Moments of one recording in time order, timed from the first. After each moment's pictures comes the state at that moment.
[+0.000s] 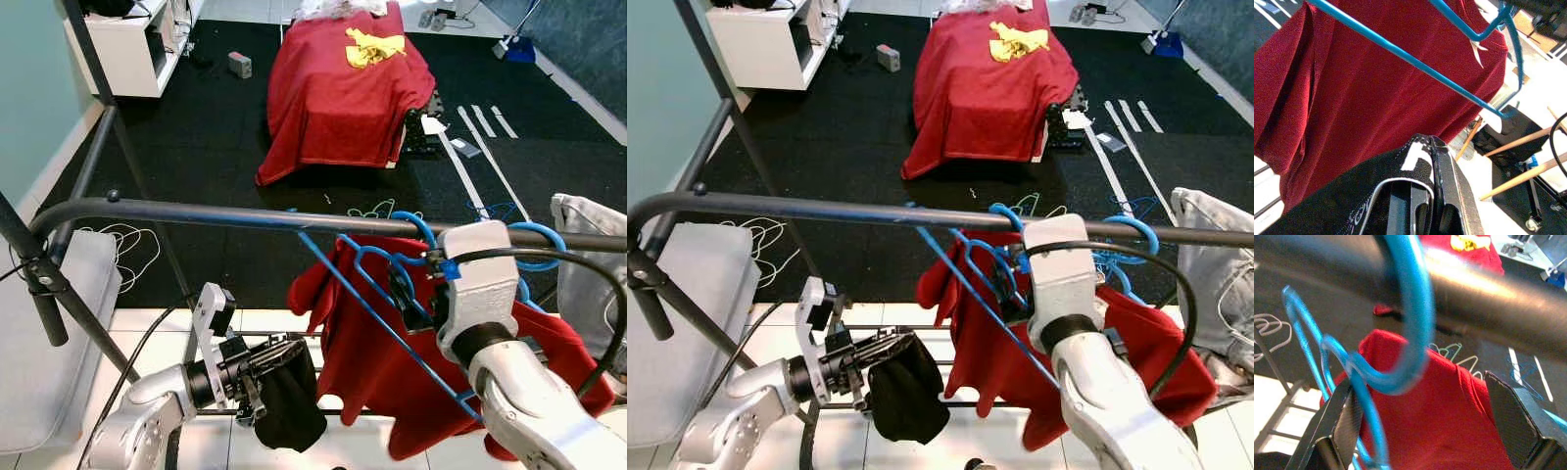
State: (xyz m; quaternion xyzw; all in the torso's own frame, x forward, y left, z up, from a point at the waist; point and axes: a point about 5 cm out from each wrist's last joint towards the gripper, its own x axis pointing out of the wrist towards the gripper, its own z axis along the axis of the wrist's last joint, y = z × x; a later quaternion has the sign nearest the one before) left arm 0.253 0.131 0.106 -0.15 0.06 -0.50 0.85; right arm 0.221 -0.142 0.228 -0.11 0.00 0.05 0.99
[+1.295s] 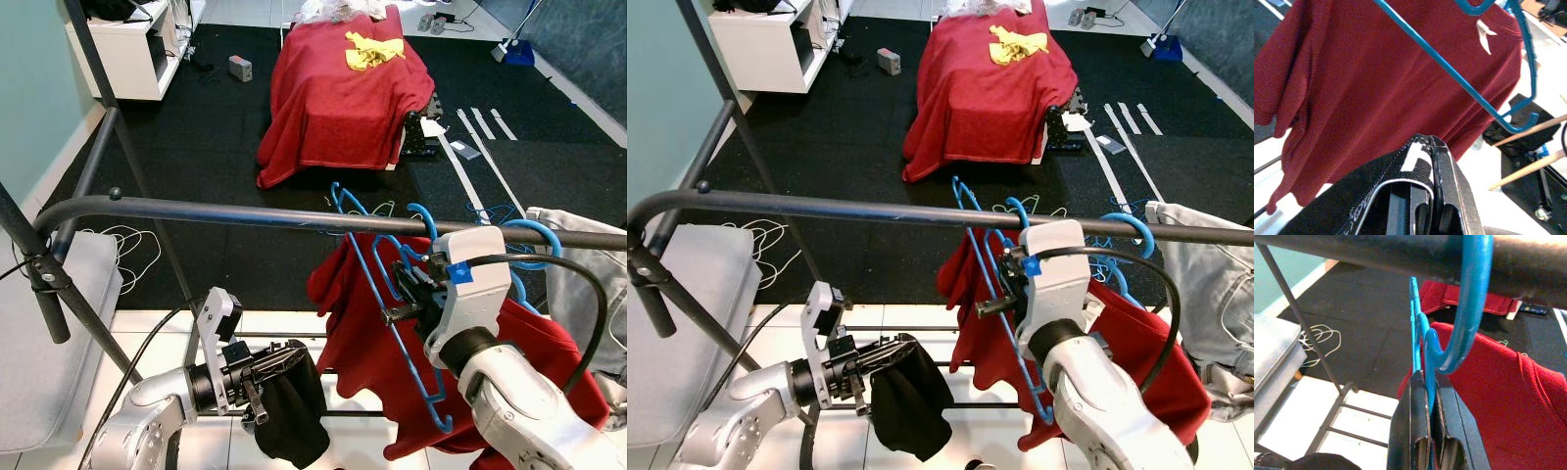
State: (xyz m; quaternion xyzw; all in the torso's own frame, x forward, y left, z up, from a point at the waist) left arm 0.253 0.130 0.104 -0.12 0.08 -0.49 0.86; right arm 0.225 -0.135 0.216 -0.03 0.02 0.12 0.99
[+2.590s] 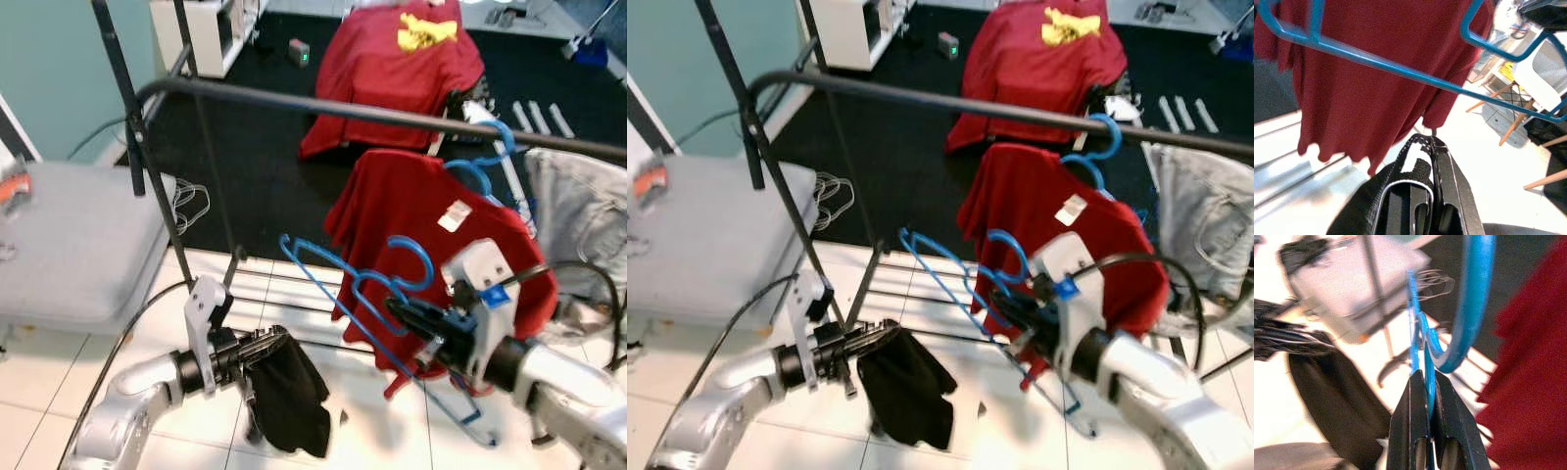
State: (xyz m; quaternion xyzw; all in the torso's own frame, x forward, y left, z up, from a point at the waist) left arm 0.268 0.144 0.127 -0.05 0.04 -0.46 0.88; right arm 0.224 -0.180 0.209 -0.07 0.08 0.32 0.94
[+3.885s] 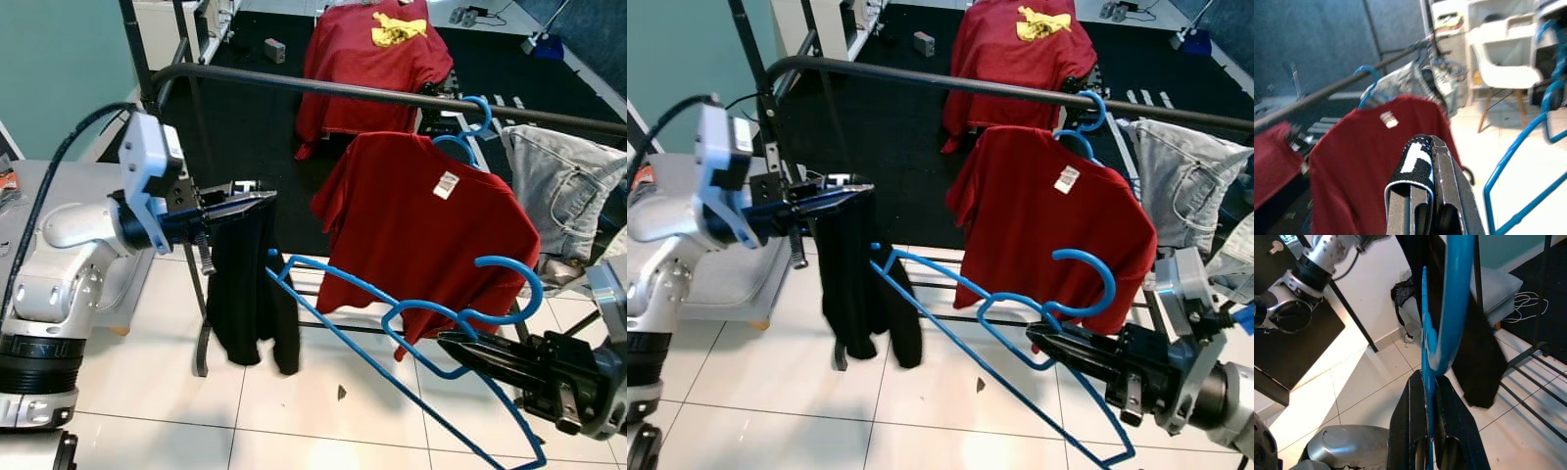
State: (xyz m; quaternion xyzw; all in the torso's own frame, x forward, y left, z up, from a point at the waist) left arm 0.298 0.179 0.305 0.14 -0.23 -0.55 0.79; right arm 0.175 -0.224 0.229 0.05 0.06 0.51 0.86
